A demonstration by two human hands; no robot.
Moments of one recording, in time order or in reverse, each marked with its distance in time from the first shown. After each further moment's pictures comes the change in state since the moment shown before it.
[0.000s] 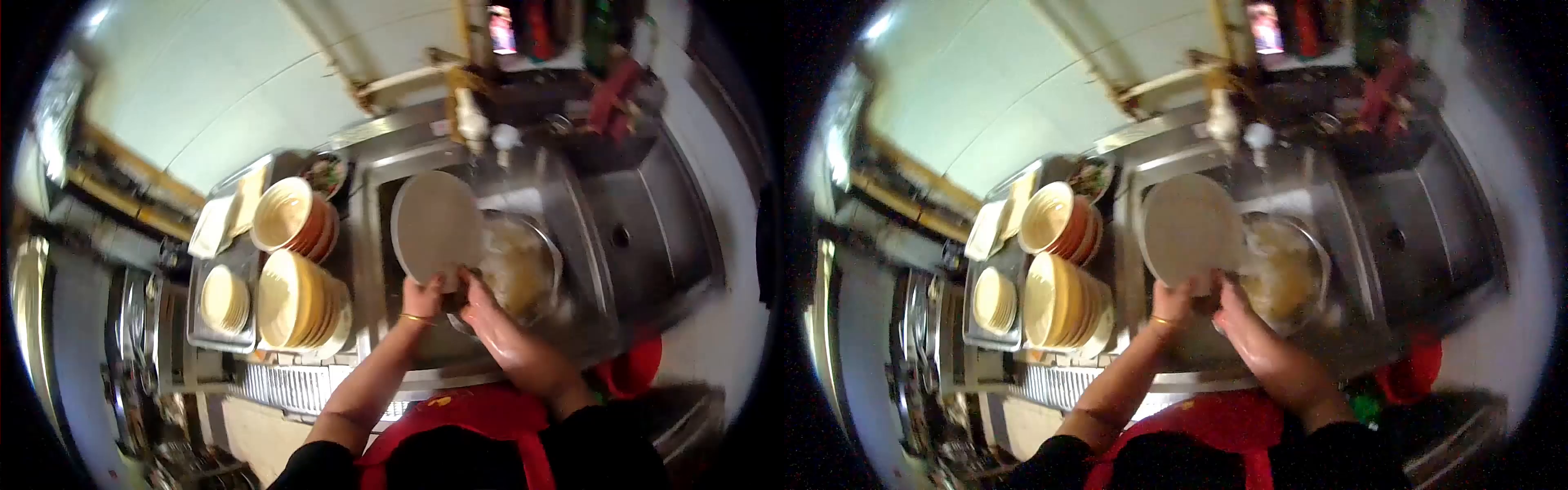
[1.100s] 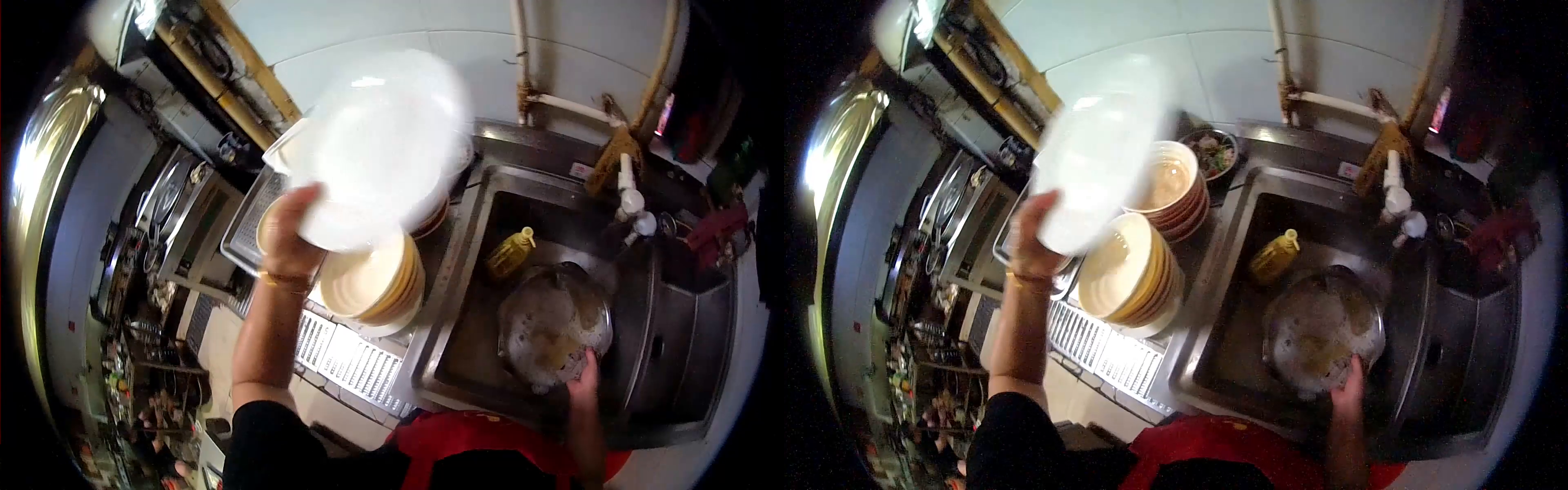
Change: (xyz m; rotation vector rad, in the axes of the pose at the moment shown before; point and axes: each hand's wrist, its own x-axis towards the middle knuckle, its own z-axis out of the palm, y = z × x) left_hand 0.003 0.250 -0.250 -0.558 0.348 -0.001; right_hand -0.034 -0.105 -0.135 -0.346 0.252 -0.107
